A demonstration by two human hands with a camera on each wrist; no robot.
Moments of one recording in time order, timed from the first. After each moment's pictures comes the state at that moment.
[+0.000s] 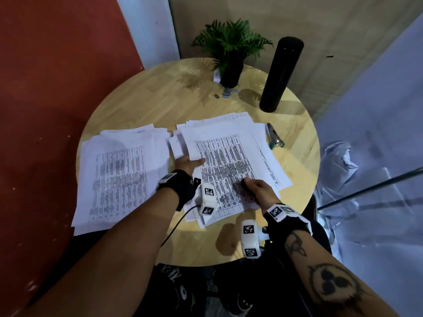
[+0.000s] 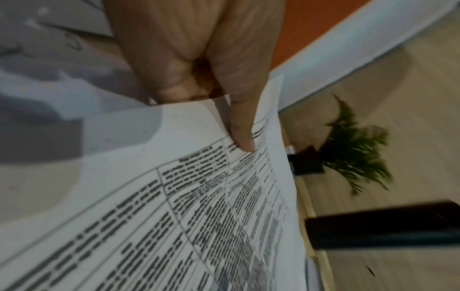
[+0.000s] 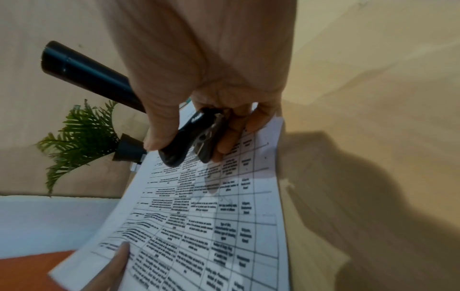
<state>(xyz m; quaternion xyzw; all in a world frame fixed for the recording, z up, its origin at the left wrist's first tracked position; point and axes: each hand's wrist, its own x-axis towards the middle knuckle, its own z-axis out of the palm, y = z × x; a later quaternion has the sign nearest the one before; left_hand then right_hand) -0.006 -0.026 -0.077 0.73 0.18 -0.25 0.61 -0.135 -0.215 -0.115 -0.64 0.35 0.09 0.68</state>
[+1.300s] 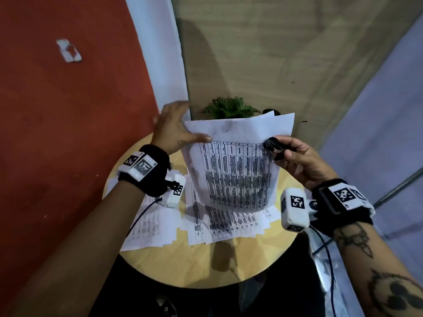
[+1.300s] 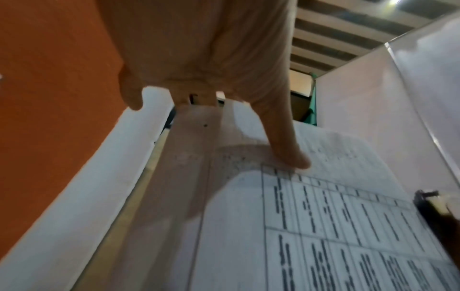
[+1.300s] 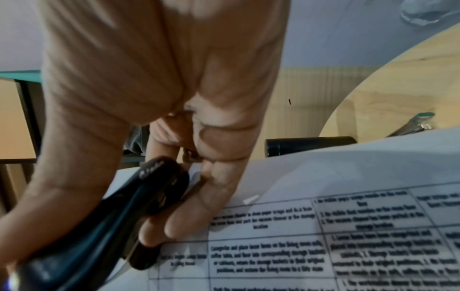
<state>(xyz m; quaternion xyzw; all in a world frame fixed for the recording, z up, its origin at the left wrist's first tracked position) -0.007 0.017 0.174 0.86 -0.30 0.14 0.40 -0.146 -0.261 0.144 -0.53 -0.08 -0.03 0.84</state>
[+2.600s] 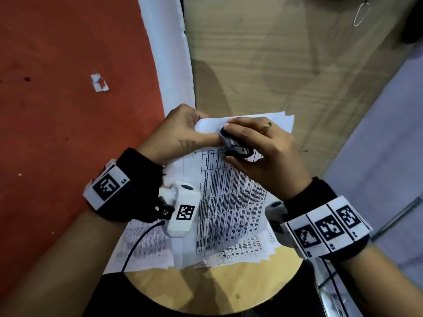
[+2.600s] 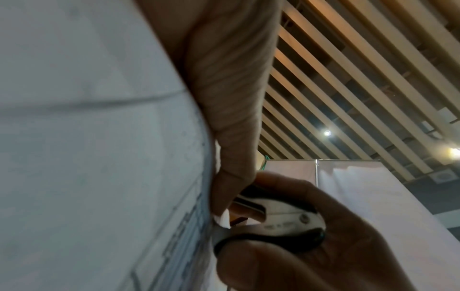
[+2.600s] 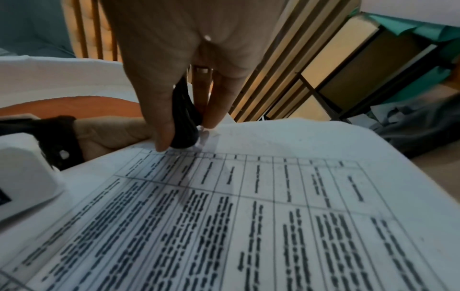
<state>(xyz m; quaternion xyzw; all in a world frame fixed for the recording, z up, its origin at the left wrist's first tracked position) -0.109 0.041 0.295 0.77 -0.36 -0.02 0.53 -0.174 -0.132 0.263 -0.82 -0.27 -0.47 0.18</state>
